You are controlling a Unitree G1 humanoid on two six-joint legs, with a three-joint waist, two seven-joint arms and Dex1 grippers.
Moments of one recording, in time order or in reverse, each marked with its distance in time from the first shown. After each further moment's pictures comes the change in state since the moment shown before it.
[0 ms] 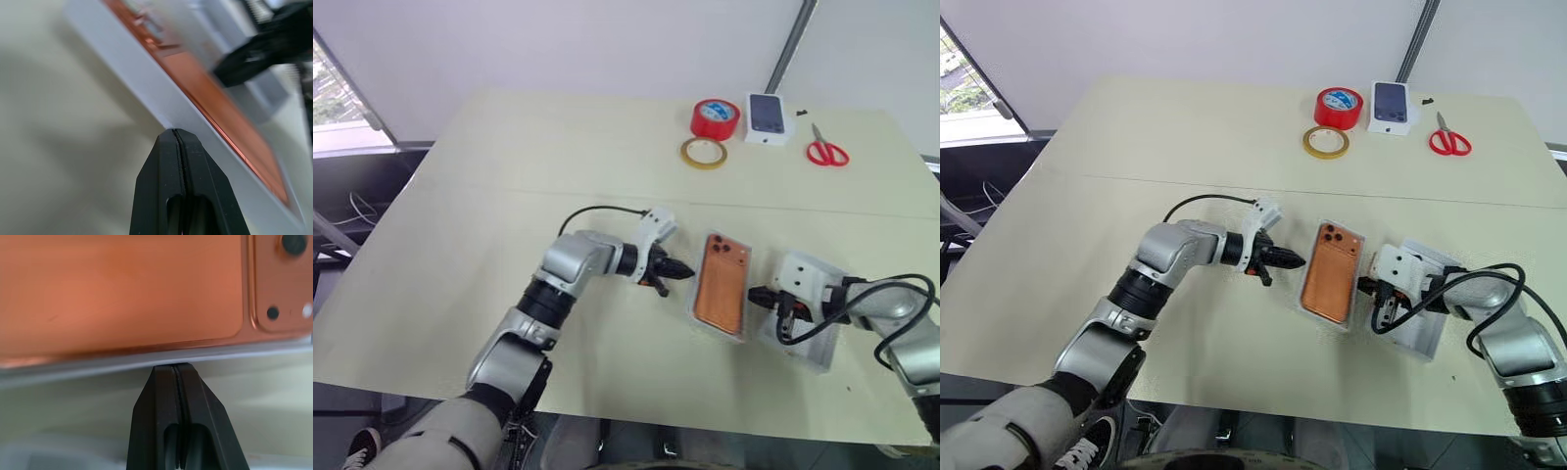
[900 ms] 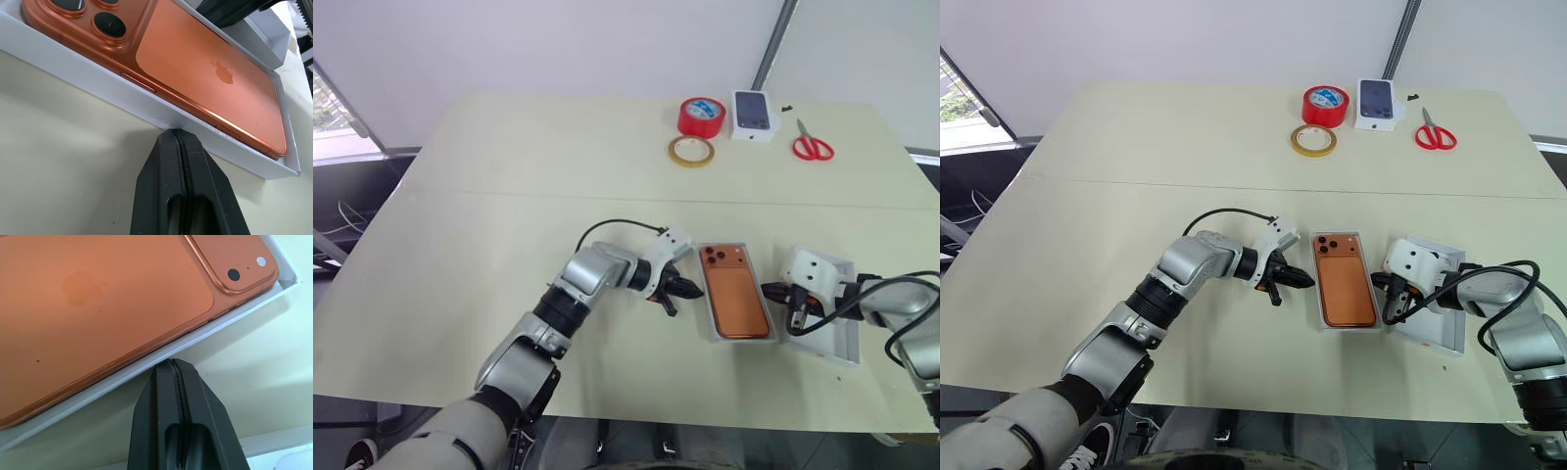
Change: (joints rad) left arm 0.027 -0.024 -0.076 0.085 0.074 -0.097 0.007; right arm -0.011 -0.021 -0.015 0.030 -0.007 0.011 0.020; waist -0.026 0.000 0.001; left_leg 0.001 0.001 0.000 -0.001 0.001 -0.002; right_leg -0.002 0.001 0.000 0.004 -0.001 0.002
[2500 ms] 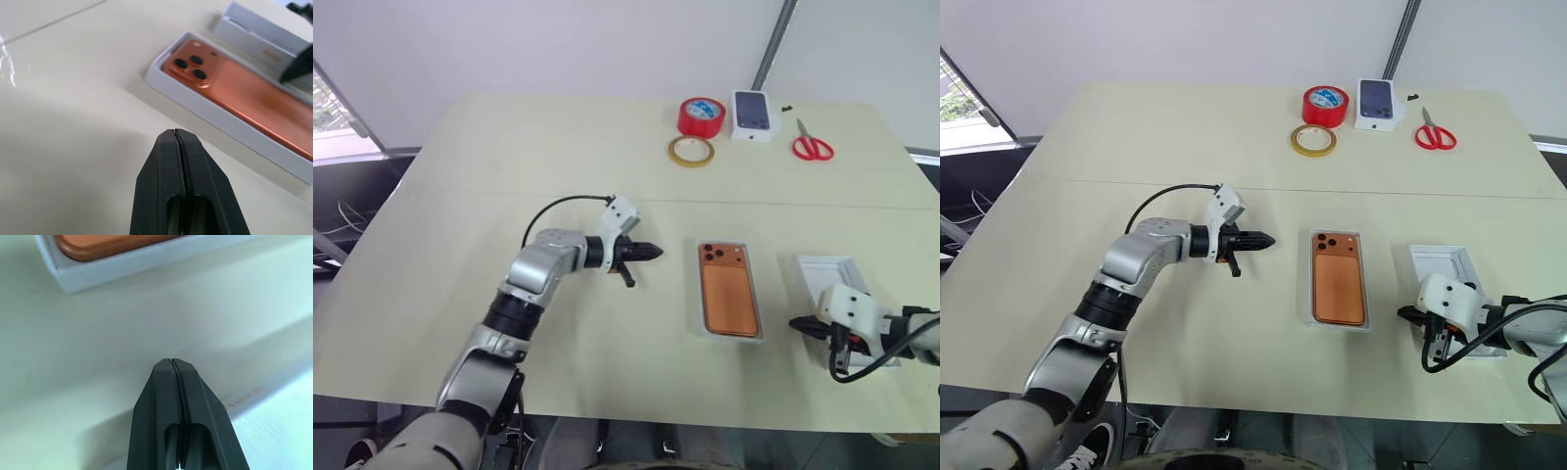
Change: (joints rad) left arm 0.132 0.236 0.192 -0.212 -0.054 -0.160 -0.053; right arm 0.296 -0.085 -0.238 -0.119 0.107 -0.026 0.021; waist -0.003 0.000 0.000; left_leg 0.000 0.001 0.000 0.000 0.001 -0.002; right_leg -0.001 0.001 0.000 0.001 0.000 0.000
